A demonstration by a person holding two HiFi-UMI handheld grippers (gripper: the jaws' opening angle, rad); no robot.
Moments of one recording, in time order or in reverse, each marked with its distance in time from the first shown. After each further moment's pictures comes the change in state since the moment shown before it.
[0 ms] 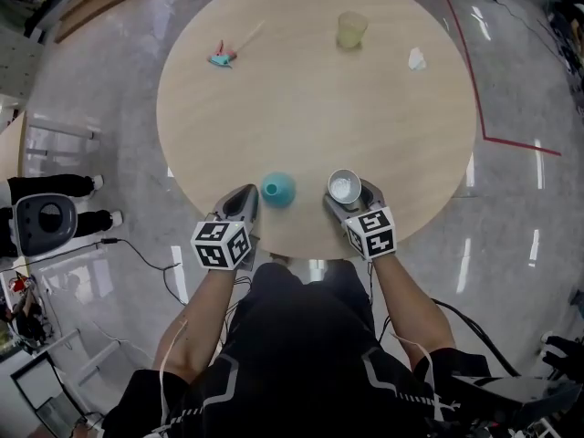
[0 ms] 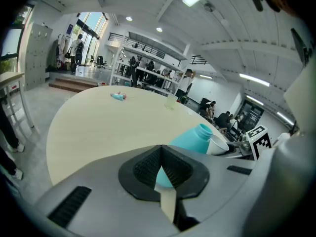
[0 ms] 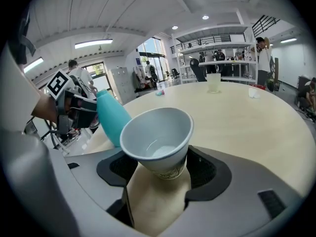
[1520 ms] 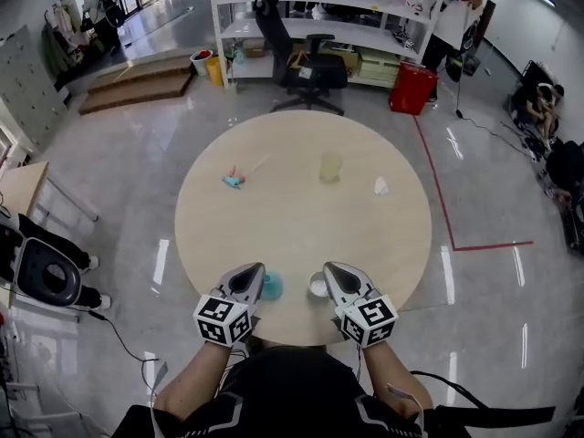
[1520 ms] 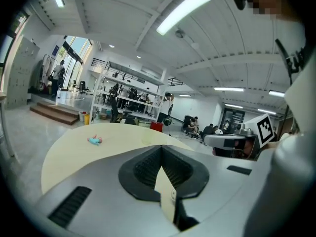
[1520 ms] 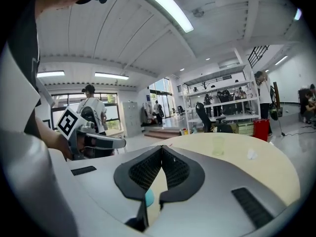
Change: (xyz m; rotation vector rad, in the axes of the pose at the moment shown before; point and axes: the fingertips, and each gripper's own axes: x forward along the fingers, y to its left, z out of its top) left arm -0.060 -0.086 0.106 0.174 -0.290 -0.159; right arm -0.120 0.044 0.170 -0.076 -0.458 0.044
